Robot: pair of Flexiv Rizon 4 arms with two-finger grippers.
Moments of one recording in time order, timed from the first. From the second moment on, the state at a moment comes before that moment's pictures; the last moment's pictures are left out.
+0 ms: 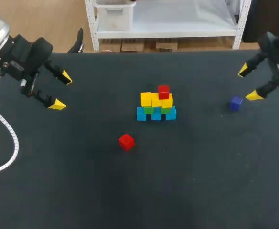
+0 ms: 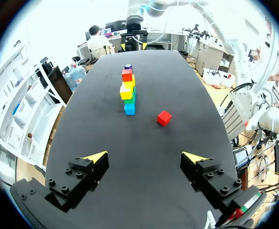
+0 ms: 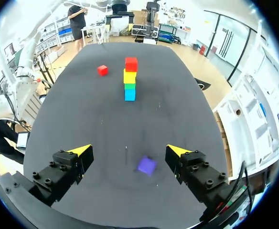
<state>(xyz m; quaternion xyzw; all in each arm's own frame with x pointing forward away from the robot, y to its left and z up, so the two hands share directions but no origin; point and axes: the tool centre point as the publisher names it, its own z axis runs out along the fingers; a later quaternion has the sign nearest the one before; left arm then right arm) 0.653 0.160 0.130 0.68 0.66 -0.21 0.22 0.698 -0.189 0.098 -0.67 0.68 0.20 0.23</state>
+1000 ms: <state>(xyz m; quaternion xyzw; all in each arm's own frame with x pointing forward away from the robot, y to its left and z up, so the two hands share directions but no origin) 0.653 0.160 0.130 0.68 0.66 -0.21 0.22 0.712 -0.276 0.079 -0.69 0.65 0.23 0.23</state>
